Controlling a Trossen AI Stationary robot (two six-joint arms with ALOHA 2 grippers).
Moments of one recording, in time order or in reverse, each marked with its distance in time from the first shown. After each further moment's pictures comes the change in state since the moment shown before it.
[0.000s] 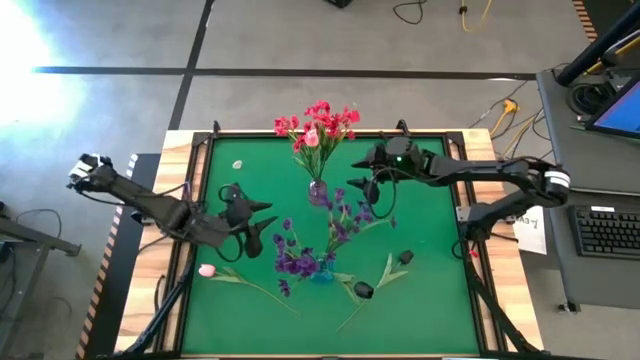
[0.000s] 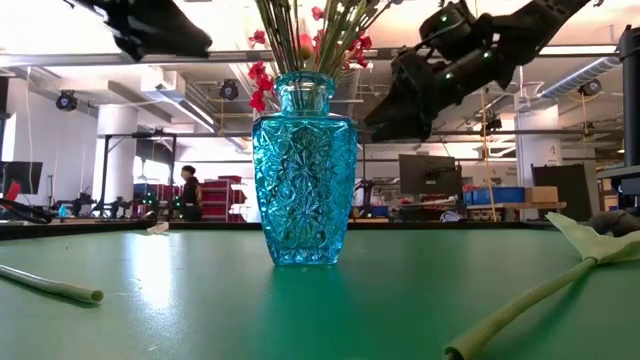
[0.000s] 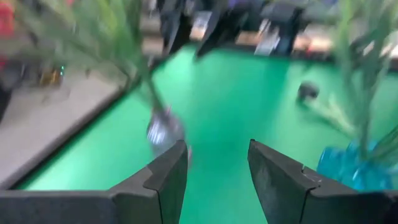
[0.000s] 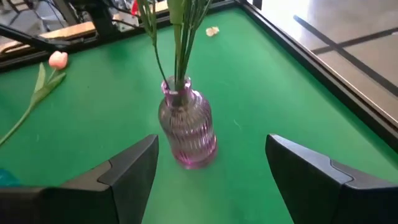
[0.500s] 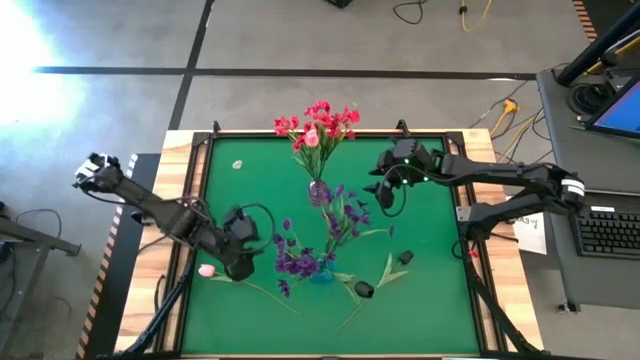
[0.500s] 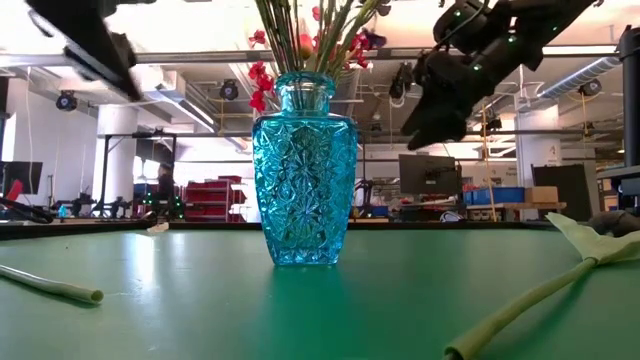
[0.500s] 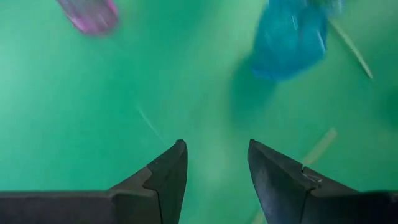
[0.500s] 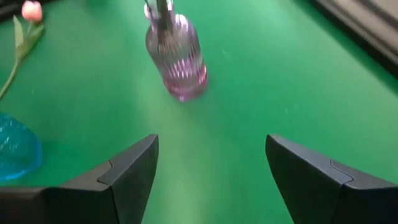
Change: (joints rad) left arm -0.071 0.142 0.165 -0.483 0.439 -0.374; right arm 0.000 -0.143 0.000 -0.362 0.038 0.057
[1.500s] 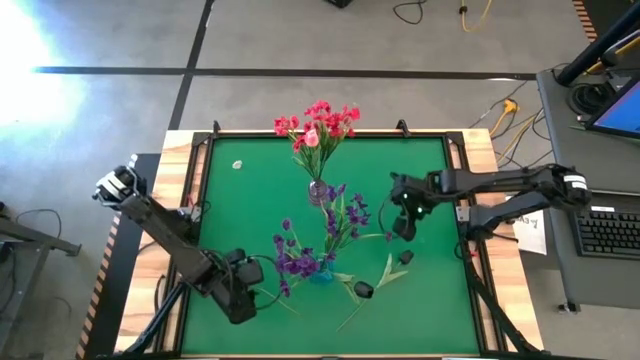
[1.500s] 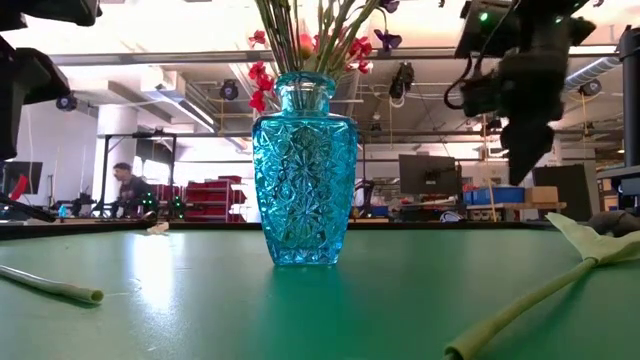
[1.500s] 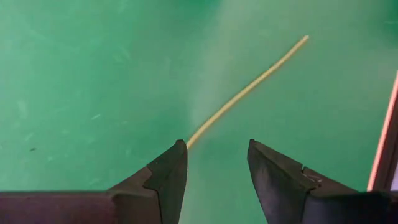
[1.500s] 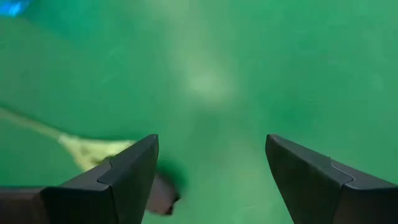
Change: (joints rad) left arm -0.256 0.362 0.078 0.052 0.117 -0.308; right arm 0.254 -0.039 0.000 -0.570 -0.012 0.296
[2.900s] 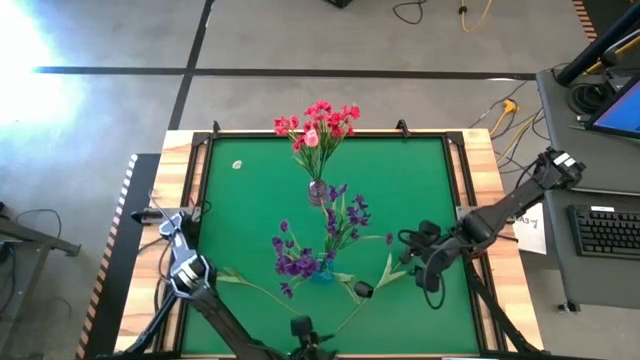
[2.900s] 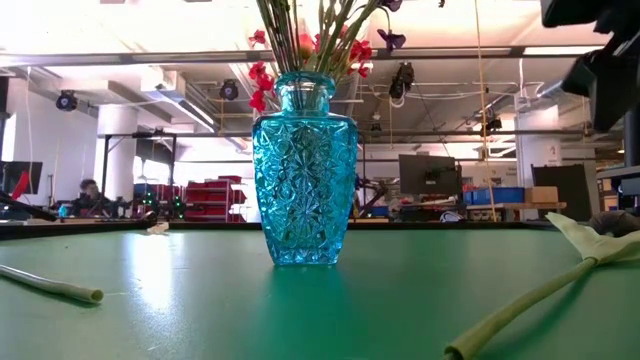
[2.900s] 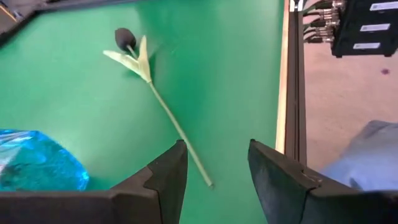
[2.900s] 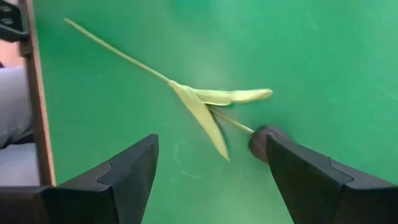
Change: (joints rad) left arm -0.087 0.978 1.223 -0.098 -0.677 0.277; right arm 0.724 -0.068 0.043 0.024 0.317 0.420
